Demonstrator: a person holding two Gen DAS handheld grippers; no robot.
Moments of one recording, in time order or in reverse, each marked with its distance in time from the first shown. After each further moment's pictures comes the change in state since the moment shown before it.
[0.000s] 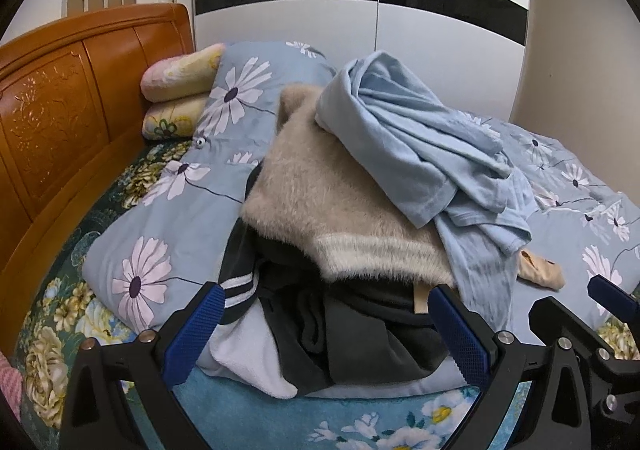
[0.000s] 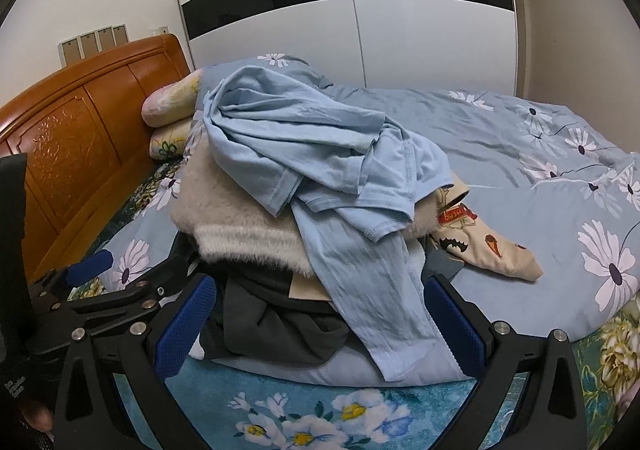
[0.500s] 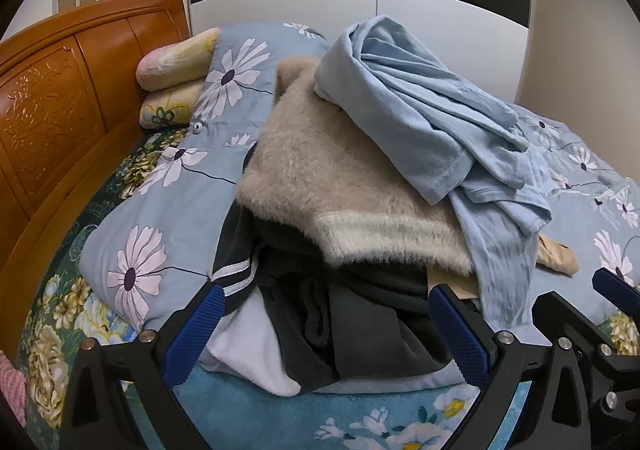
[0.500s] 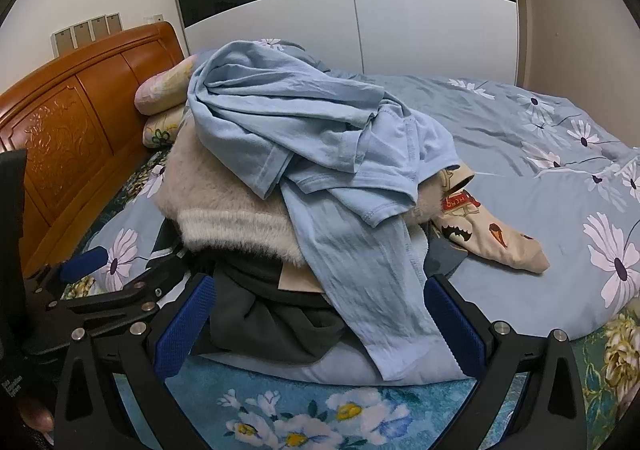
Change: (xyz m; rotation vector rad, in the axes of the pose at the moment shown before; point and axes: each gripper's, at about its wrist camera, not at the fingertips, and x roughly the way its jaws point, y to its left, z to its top) left arm 0.032 -0.001 -0.008 0.022 0.079 0.004; right arm 0.028 -0.006 -0.008 -0.004 0.033 -0.012
